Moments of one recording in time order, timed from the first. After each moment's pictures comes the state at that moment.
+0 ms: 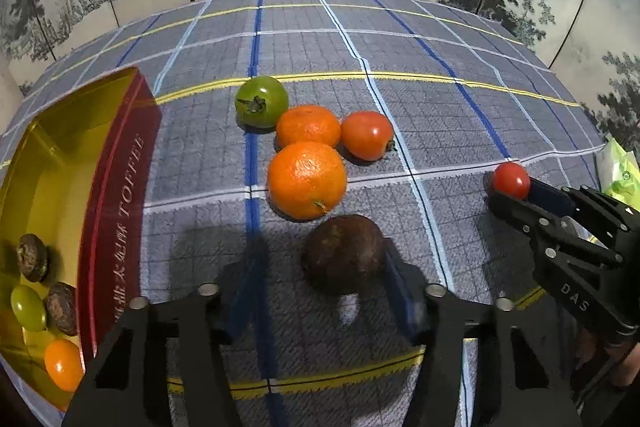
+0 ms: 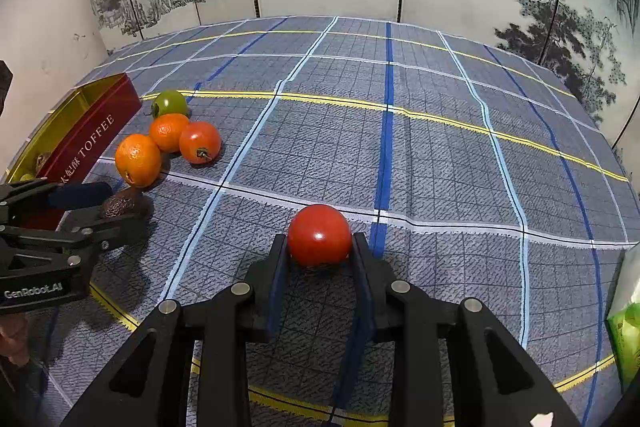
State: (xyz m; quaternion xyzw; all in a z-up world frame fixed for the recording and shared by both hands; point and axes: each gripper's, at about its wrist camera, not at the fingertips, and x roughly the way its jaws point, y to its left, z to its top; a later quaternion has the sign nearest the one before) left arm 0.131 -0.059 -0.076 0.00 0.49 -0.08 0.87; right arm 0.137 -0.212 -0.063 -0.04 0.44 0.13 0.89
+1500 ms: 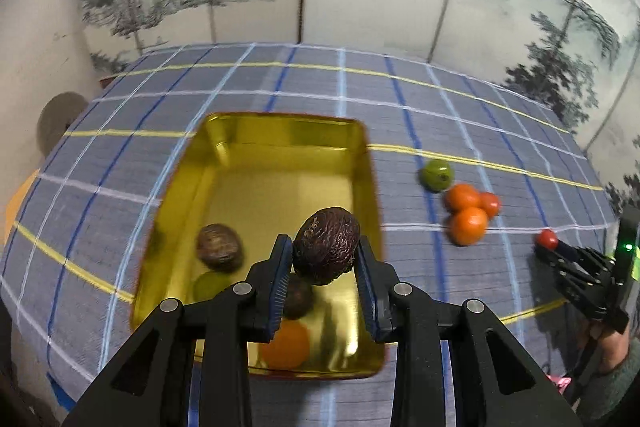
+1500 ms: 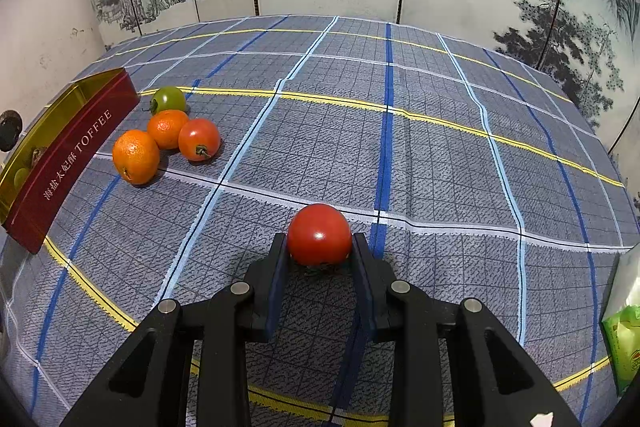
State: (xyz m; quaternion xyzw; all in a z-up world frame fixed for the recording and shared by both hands) left arm 0.079 0.099 0.001 -0.07 0.43 0.04 0.90; right arm 0.136 -0.211 -0.063 -0.05 0.44 0.12 0.89
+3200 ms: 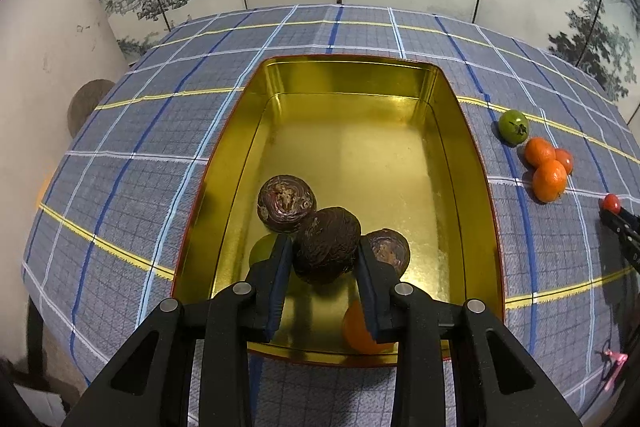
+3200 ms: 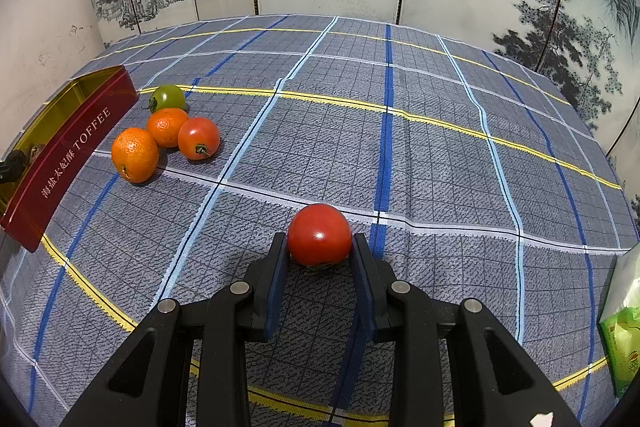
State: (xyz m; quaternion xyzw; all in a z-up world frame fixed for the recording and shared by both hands) left arm 0.072 0.125 -0.040 -0.02 0.47 0.09 0.88; right arm 0.134 -0.210 -0.063 -0.05 0.44 0.12 0.89
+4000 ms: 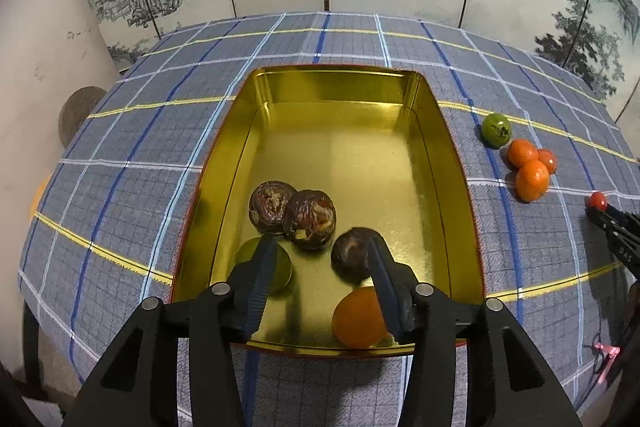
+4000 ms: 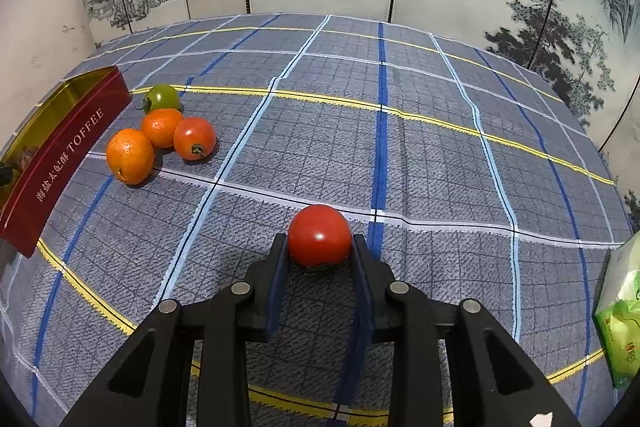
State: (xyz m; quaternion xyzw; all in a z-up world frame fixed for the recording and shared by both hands) left arm 0.065 0.124 -0.029 -0.02 0.46 0.07 0.88; right arm 0.133 -0.206 -0.061 -0.05 0.45 0.10 0.89
